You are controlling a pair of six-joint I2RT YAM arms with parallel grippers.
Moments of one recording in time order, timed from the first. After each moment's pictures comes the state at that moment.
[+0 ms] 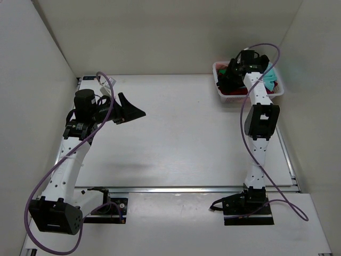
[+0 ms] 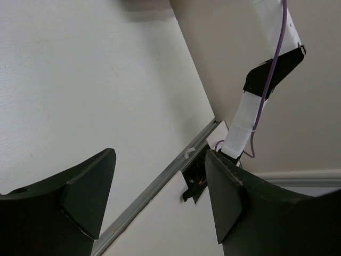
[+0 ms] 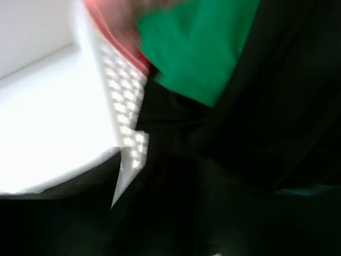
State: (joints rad) left arm -0.10 1.09 1.08 -0.39 0.83 -0.58; right arm -0.04 2.44 2.39 -0.64 -0.14 0.40
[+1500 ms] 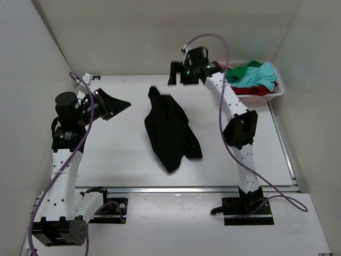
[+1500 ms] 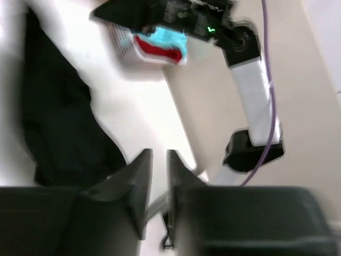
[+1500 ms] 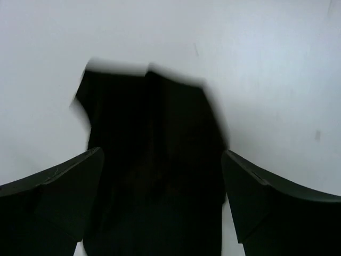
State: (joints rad) left arm 0.03 0.96 1.14 -0.33 0.75 -0.79; right arm 0.40 2.26 2.51 -0.75 -0.30 0.31
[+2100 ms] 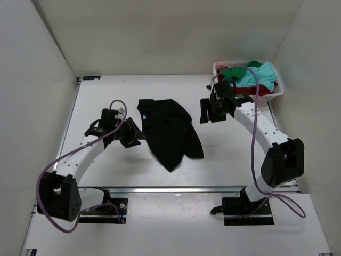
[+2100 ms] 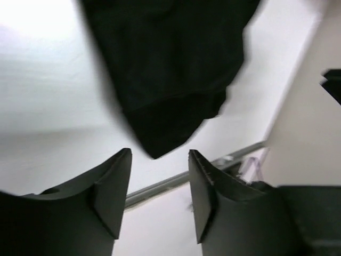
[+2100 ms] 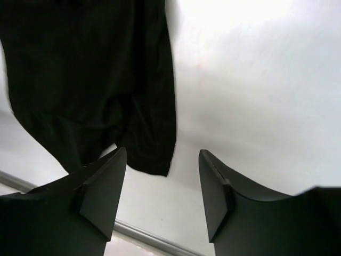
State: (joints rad) left arm -0.21 1.21 0.82 -0.48 0.46 -0.78; right arm 0.34 1.58 1.42 -0.79 -0.16 0.18
